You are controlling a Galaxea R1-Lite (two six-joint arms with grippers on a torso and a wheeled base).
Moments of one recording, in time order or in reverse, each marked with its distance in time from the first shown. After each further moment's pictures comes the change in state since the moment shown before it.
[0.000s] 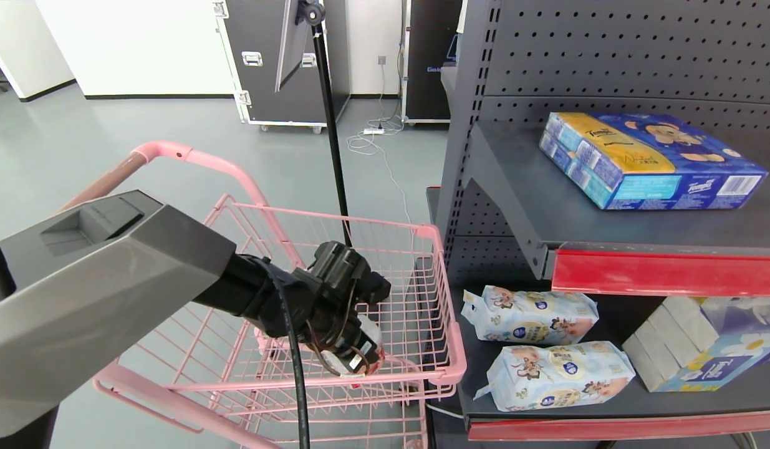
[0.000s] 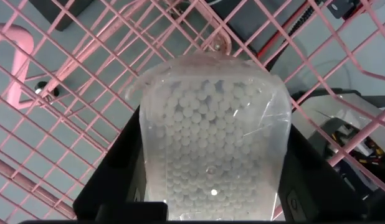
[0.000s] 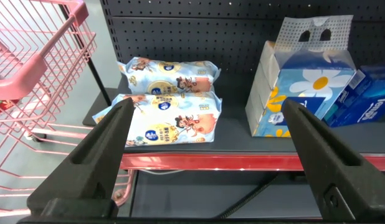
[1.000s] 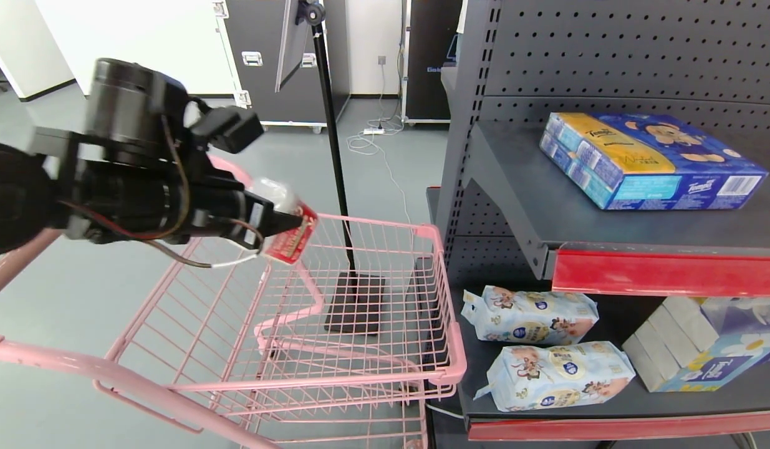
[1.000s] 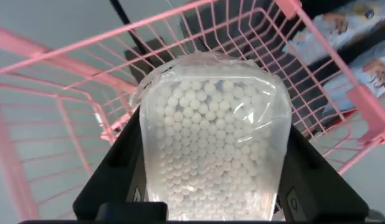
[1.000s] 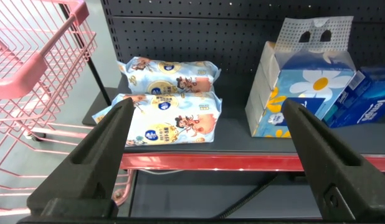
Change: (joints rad) left arm 0.223 -0.598 -0.020 0.113 -0.006 -0.082; right arm 0.001 0.000 0.000 0.000 0.001 -0.005
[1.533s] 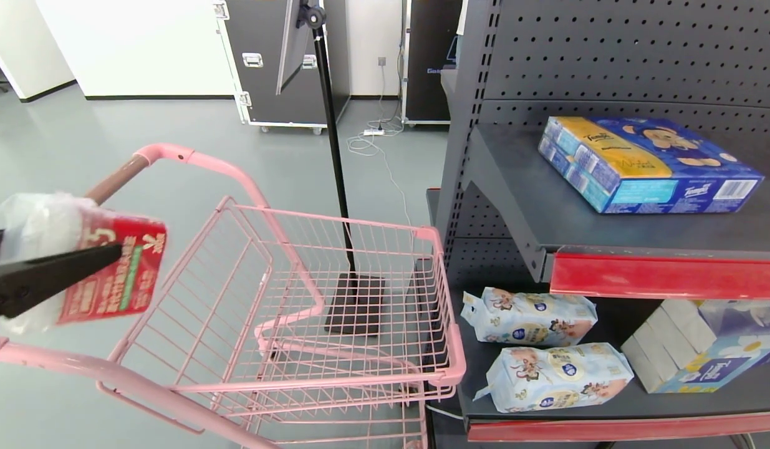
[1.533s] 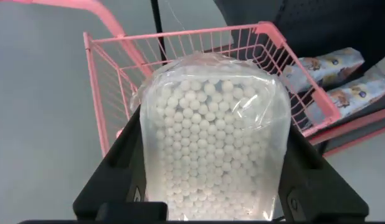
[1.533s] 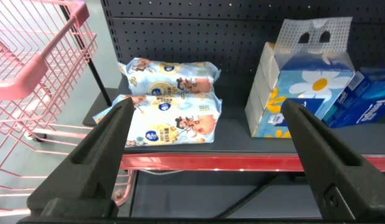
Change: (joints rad) left arm 0.161 -0.676 0.382 0.039 -0.071 -0.095; right arm 0.000 0.000 0.000 0.000 0.000 0.002
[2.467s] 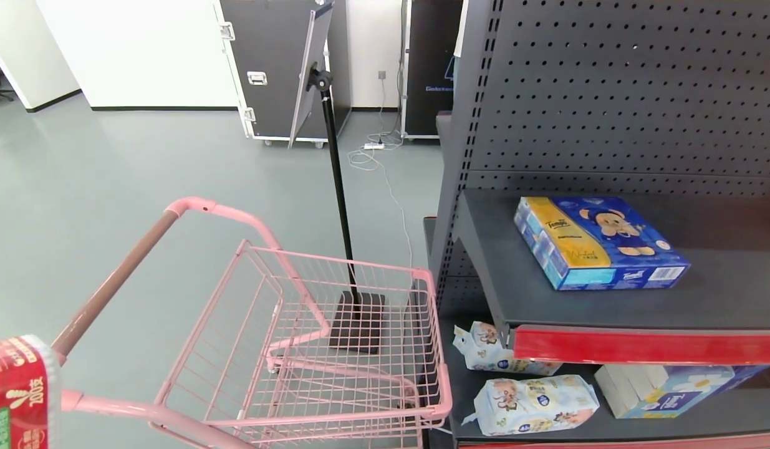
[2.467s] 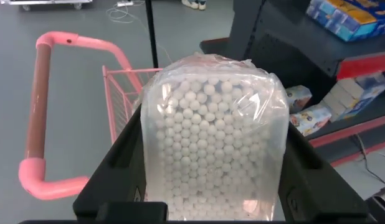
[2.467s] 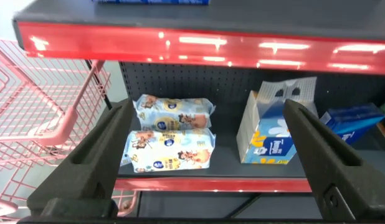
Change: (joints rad) left arm 0.019 -0.480 0.247 0.068 -0.049 -0.065; right arm -0.001 0.000 0.000 0.000 0.000 -0.002
